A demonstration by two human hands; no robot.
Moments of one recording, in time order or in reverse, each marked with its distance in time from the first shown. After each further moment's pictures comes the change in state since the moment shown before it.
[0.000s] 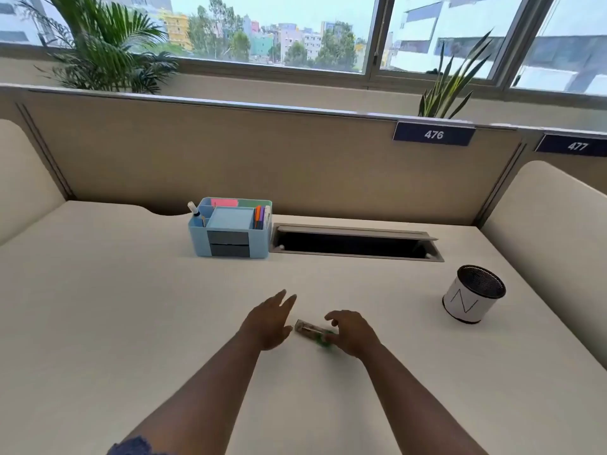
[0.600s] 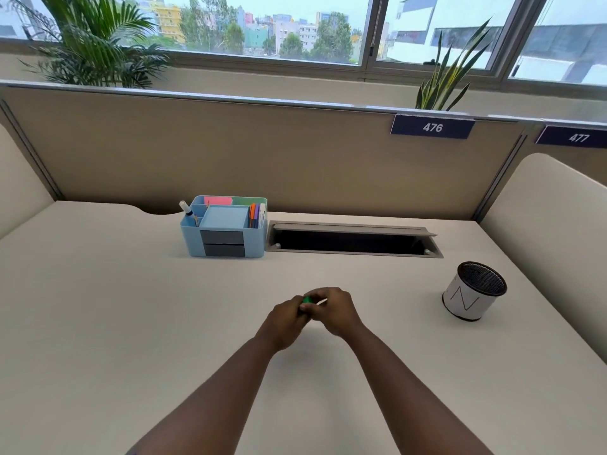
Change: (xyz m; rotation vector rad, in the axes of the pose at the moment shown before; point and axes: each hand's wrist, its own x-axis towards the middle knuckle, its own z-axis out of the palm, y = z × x) left_hand 0.016 0.029 0.003 -0.603 0.154 -0.014; right_hand 0.014 -0.038 -0.020 0.557 0.180 -0.054
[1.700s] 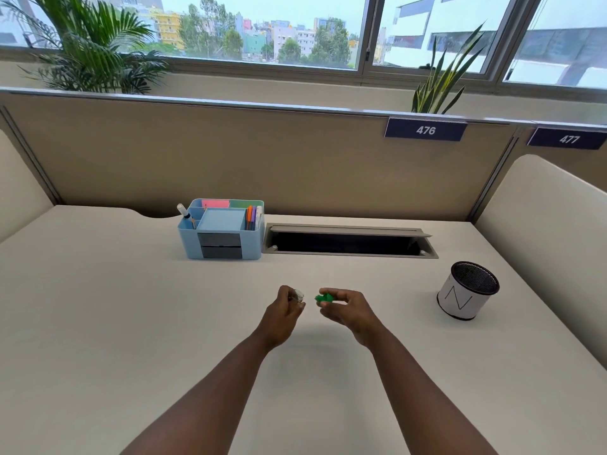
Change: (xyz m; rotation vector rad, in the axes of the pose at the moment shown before) left_hand -0.003 0.007 -0.001 -0.305 0.113 -0.009; right_hand -0.010 0.017 -0.028 0.583 -0.021 0.208
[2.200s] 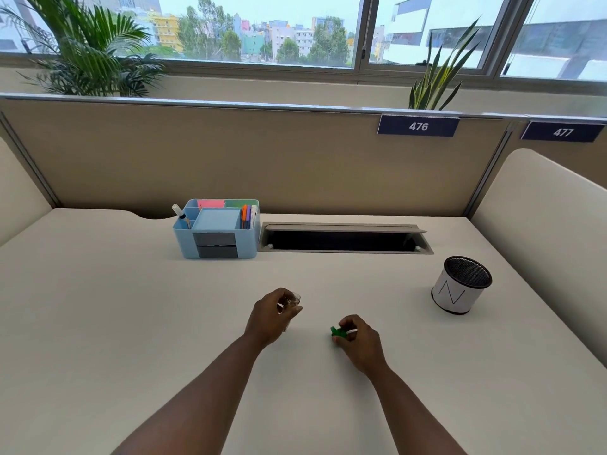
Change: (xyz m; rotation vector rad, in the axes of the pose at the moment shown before) left_hand -0.002 -0.004 0.001 0.087 0.141 0.017; right_hand -0.017 0.072 -0.031 -0.498 0.246 -0.085
